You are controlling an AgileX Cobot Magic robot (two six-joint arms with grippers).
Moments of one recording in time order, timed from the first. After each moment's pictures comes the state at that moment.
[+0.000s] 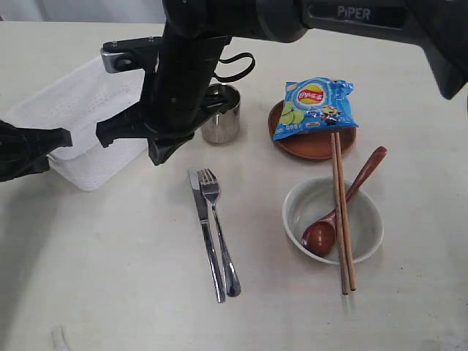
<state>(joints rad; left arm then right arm) -0.10 1.51 -0.52 -0.75 0.17 0.39 0.82 2.11 -1.68 0.30 0.99 0.00</state>
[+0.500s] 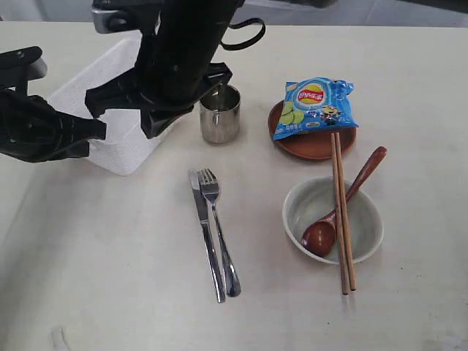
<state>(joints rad) -0.19 1.51 -0.64 -0.82 0.34 0.58 0.82 1.98 -1.68 0.29 1.00 -0.01</state>
